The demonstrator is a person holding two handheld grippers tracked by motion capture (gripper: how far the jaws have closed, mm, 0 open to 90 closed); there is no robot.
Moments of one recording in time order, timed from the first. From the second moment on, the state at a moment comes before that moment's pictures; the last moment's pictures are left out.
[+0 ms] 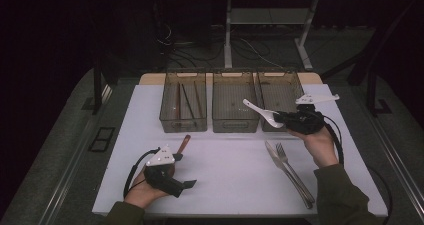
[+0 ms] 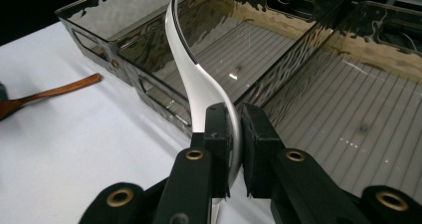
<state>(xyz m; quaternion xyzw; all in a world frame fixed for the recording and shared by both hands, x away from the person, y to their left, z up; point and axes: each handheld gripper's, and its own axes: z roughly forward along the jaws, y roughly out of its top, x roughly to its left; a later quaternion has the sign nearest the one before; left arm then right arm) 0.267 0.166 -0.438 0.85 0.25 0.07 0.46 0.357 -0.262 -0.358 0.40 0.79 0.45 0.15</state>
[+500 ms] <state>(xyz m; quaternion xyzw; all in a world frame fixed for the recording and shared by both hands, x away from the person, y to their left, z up) 0.267 0.166 -0.438 0.85 0.25 0.06 0.47 0.399 -0.224 -0.366 0.41 0.79 0.44 0.15</state>
